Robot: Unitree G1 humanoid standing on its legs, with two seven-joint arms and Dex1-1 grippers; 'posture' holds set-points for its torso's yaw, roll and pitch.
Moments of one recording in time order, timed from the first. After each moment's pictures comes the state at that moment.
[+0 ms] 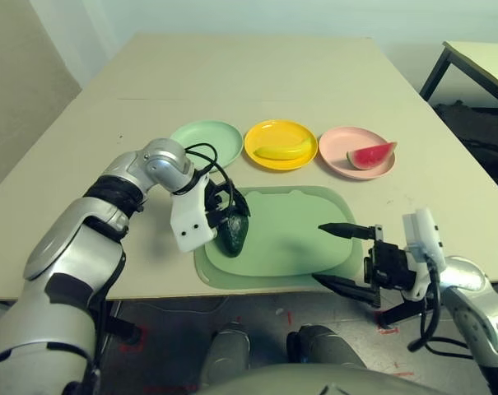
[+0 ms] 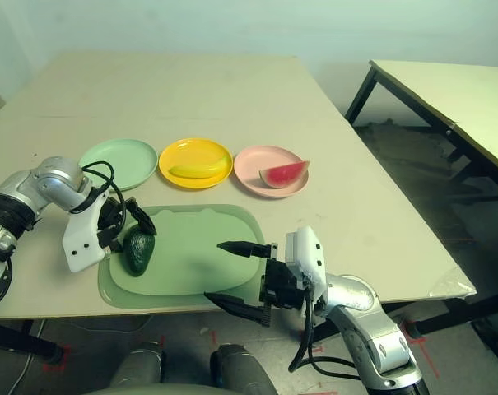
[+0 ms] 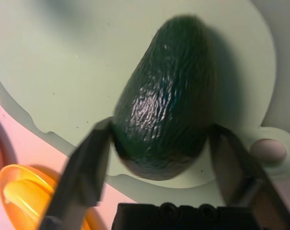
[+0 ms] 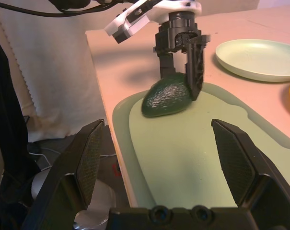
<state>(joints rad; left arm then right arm) -1.00 0.72 -0.70 0.85 0.21 -1.31 -1.36 0.11 -0.57 0.05 -0.44 0.55 0.21 1.08</state>
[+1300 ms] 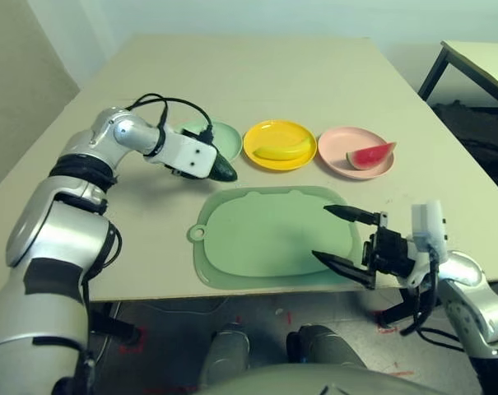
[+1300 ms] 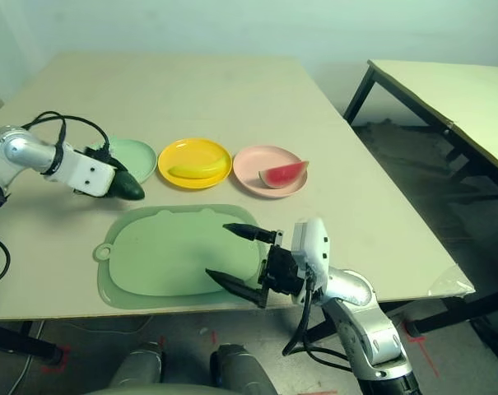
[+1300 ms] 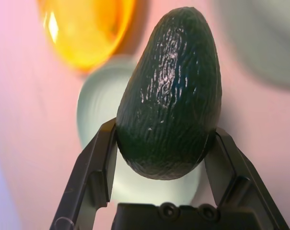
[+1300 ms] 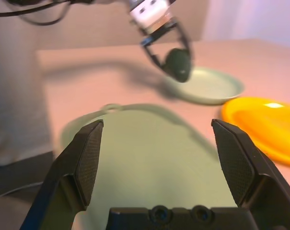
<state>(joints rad) -1.19 0.77 -0.54 1.23 0.47 -0.74 -0.89 0.06 -0.47 0.01 -0.33 0.50 0.02 0.97</state>
